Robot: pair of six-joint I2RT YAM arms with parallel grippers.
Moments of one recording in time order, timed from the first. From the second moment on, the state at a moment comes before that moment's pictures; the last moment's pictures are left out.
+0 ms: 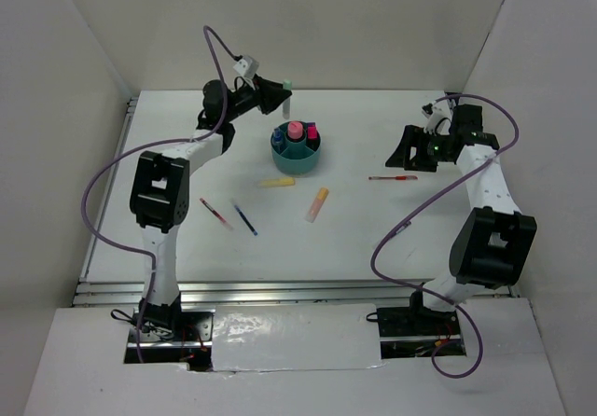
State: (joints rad) left arm -0.22 2.16 1.63 0.77 0.70 -0.32; right arm -0.22 1.55 1.30 -0.74 -0.68 -0.05
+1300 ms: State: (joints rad) left arm -0.18 2.20 1.53 0.85 0.71 -0.33; right arm -0.20 1.56 1.30 -0.75 -0.64 -0.06
